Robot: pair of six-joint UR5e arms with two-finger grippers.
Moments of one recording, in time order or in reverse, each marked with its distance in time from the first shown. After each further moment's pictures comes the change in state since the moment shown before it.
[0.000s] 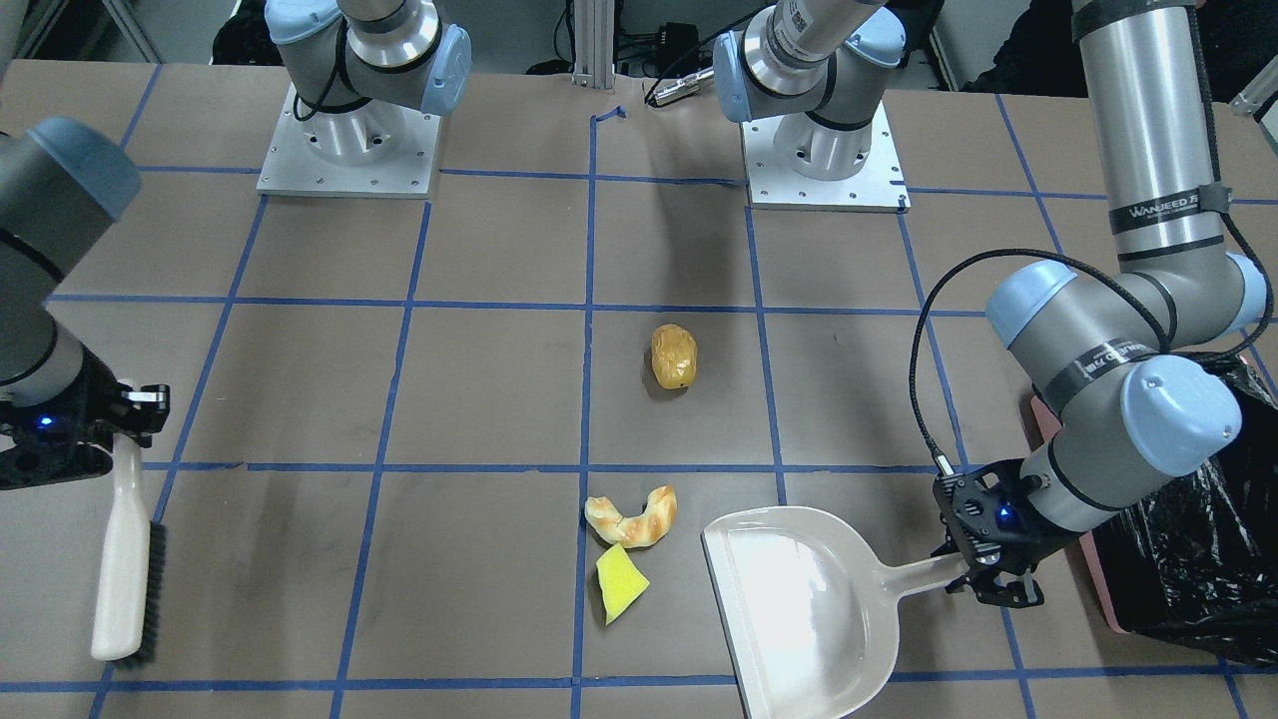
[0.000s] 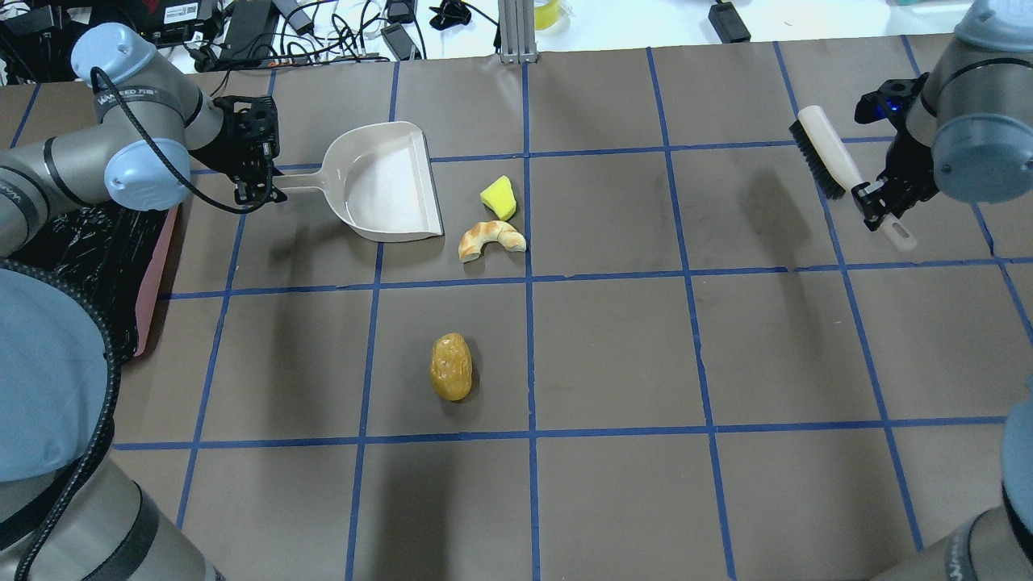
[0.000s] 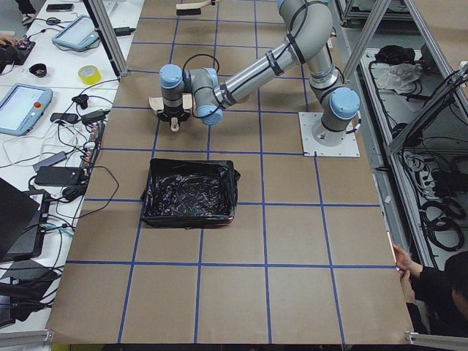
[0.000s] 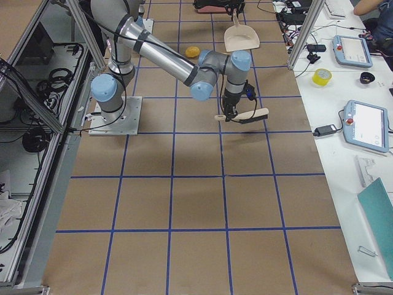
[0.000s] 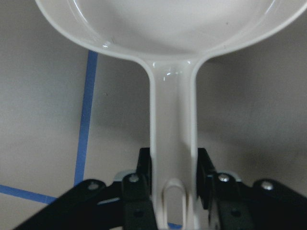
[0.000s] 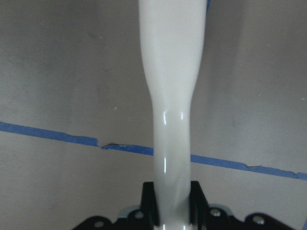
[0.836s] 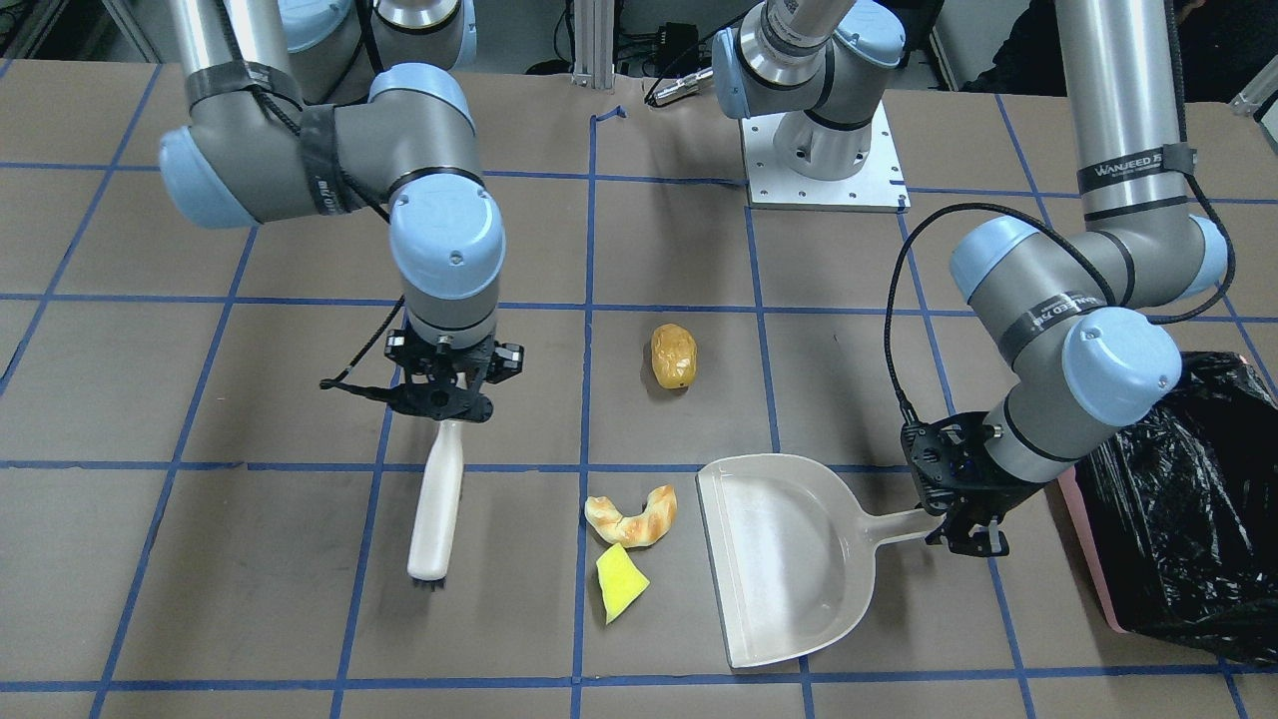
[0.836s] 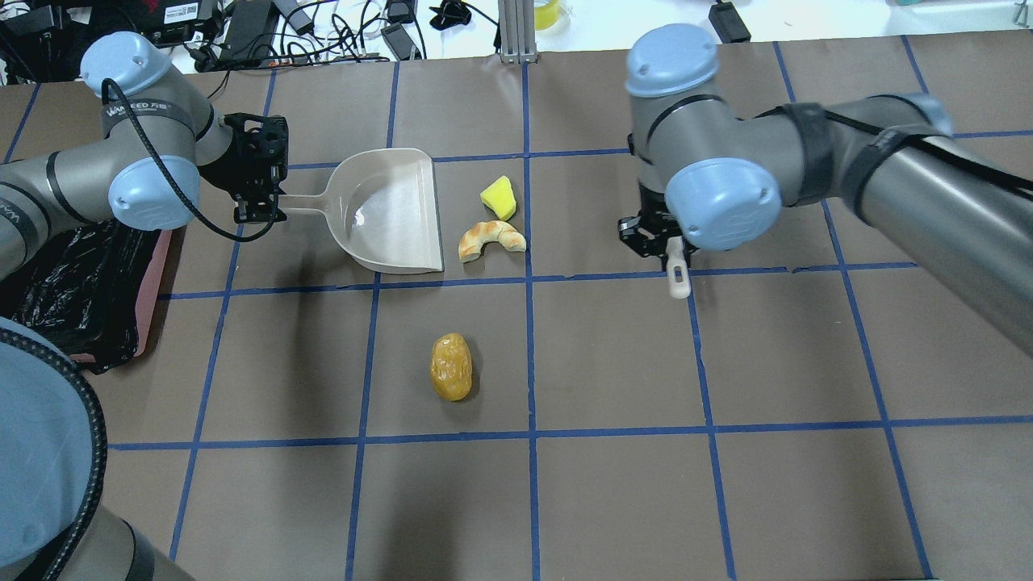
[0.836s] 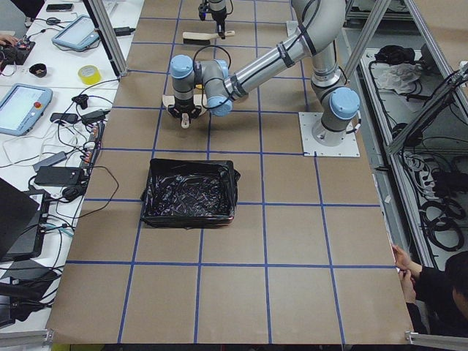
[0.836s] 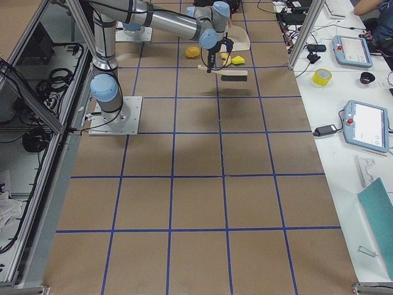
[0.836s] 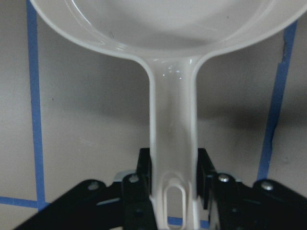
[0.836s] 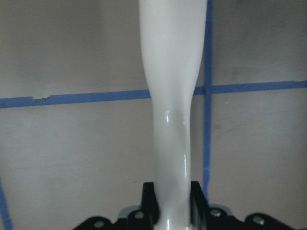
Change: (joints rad) left arm -0.035 0.083 -0.114 0.003 0.102 0.053; right arm 0.559 0.047 -0.049 0.170 0.100 0.851
